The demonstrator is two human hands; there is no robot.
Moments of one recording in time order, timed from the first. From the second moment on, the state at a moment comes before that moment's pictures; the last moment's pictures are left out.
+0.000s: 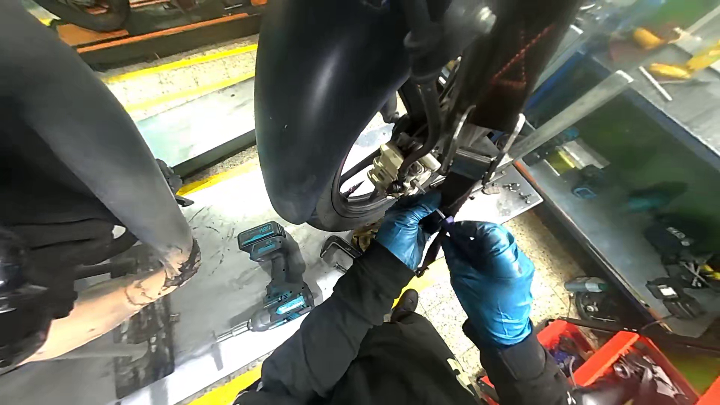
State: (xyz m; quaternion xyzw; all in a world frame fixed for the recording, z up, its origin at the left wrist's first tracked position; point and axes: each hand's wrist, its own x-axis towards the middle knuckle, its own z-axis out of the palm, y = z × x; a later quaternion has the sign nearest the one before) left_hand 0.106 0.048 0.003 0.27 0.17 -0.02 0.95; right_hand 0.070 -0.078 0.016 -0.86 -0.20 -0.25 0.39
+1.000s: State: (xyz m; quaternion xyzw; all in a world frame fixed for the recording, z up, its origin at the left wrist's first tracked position) left_hand 0.108 0.040 0.005 0.28 0.20 0.02 0.94; right_hand 0.074 -0.084 0.020 -0.90 -0.20 -0.26 0.28
